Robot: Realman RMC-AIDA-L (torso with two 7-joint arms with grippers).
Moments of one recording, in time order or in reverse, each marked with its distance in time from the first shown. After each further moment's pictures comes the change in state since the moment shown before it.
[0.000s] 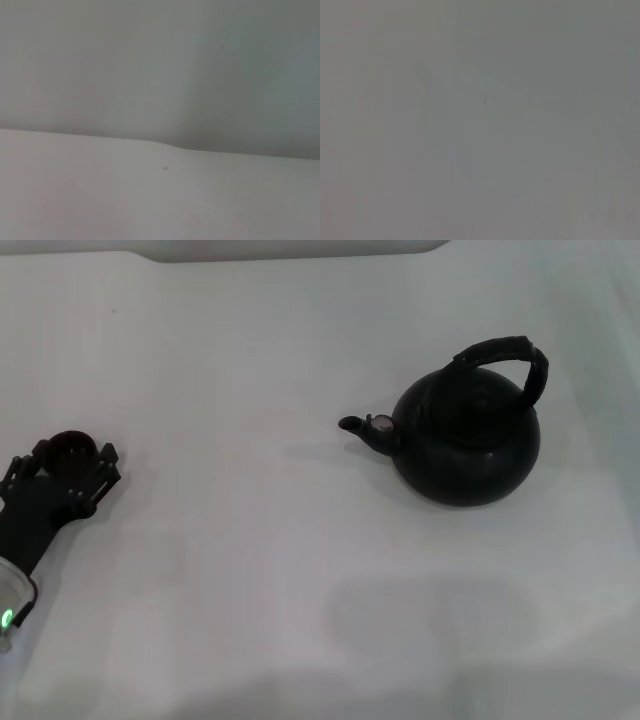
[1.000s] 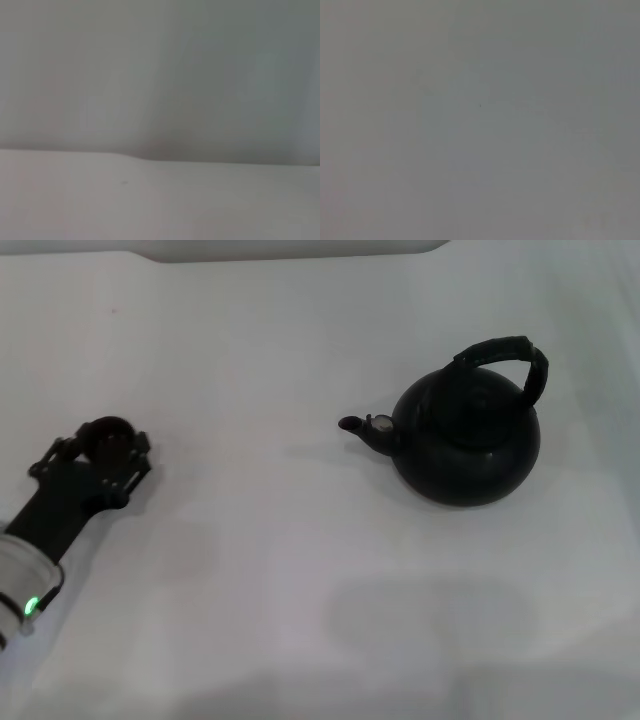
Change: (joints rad) left arm -0.035 -0.001 0.000 -0.007 0.084 -0.029 0.002; right arm -0.008 -0.002 0.000 -0.014 0.003 -0.004 0.000
